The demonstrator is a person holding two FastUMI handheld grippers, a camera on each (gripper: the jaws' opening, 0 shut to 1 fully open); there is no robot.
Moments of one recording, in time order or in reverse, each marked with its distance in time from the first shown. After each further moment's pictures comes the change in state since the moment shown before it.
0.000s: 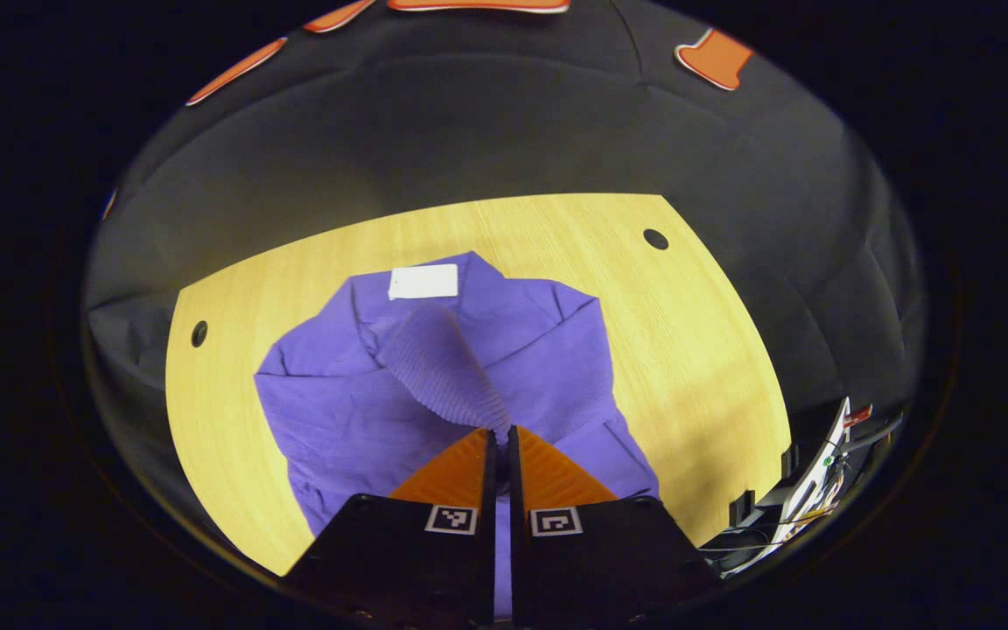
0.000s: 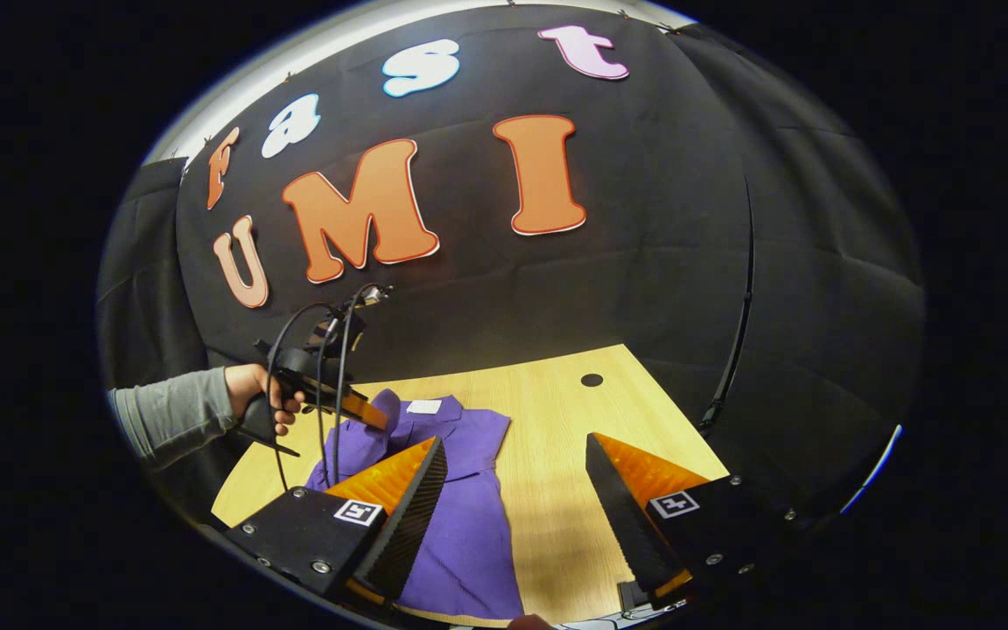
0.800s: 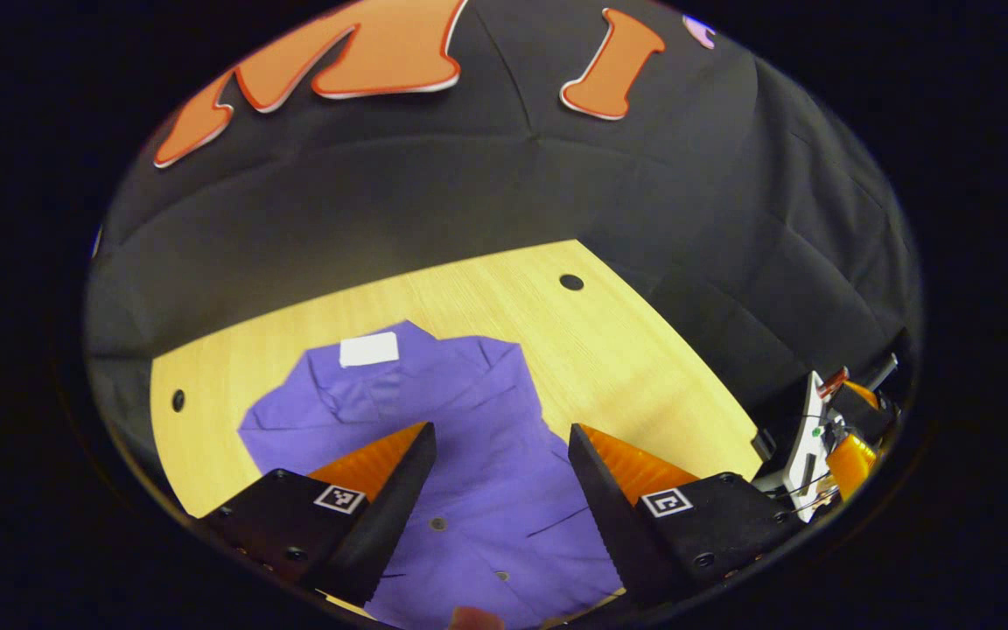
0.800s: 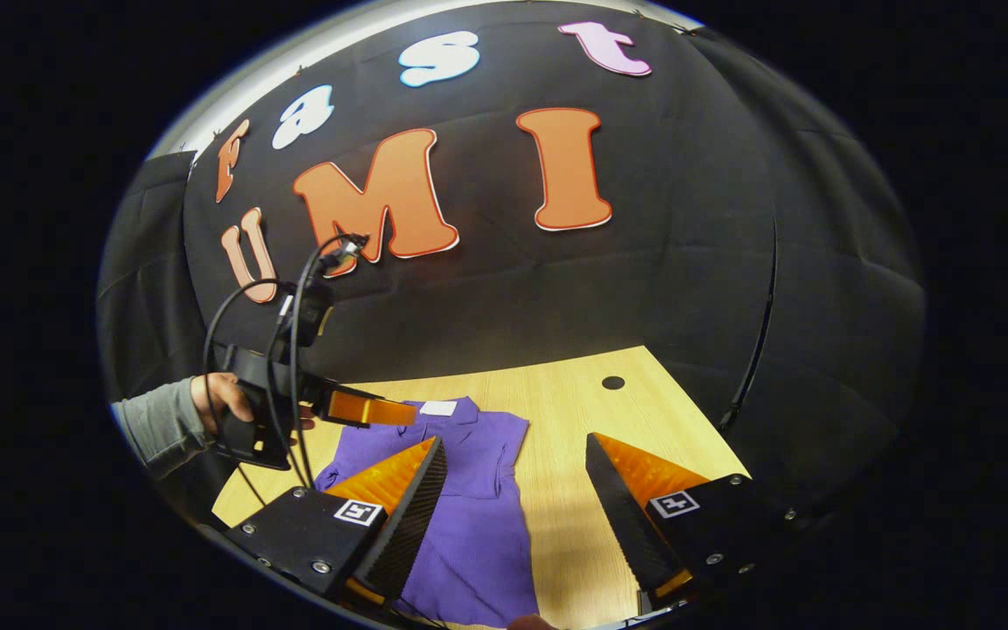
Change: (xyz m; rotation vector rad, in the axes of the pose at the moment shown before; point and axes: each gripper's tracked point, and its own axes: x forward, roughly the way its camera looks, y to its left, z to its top) left arm -0.082 -0.007 0.015 0.161 -0.324 -0.106; right arm 0.025 0.045 -0.001 -0.048 -0.012 0.041
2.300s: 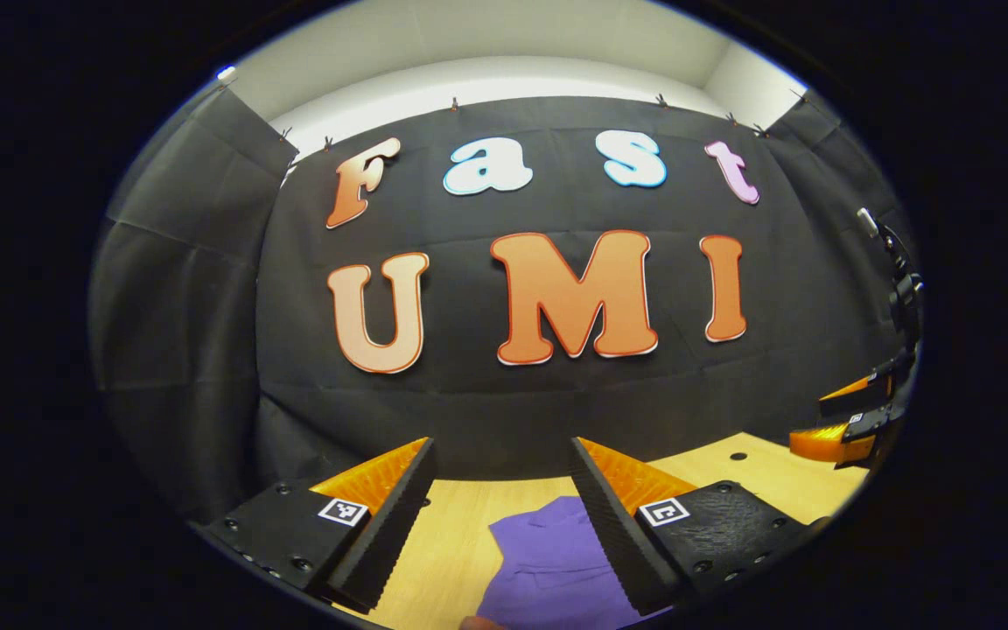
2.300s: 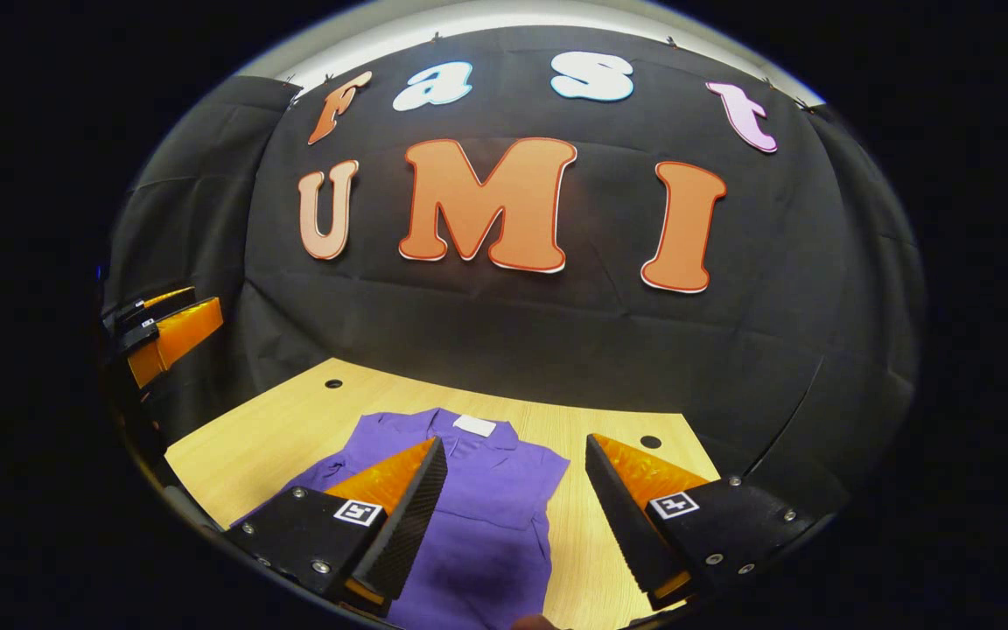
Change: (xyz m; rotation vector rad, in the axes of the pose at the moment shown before) left arm -0.308 0.093 -0.066 -0.023 -0.810 0.631; right arm 0.021 0.099 -0.011 -0.282 -0.078 0.081
